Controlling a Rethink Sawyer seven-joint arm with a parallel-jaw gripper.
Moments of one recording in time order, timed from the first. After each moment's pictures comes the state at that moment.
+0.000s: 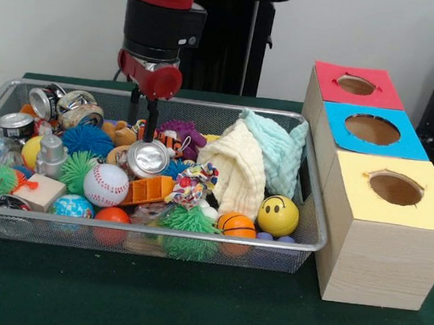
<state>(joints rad) -0.41 -0.61 -0.08 2.00 0.31 0.00 1.98</state>
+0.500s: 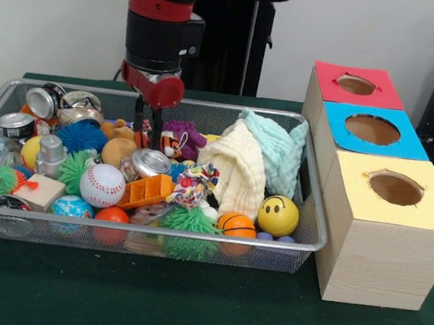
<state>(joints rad) -0.45 -0.58 -0.03 2.00 0.27 0.00 1.98</state>
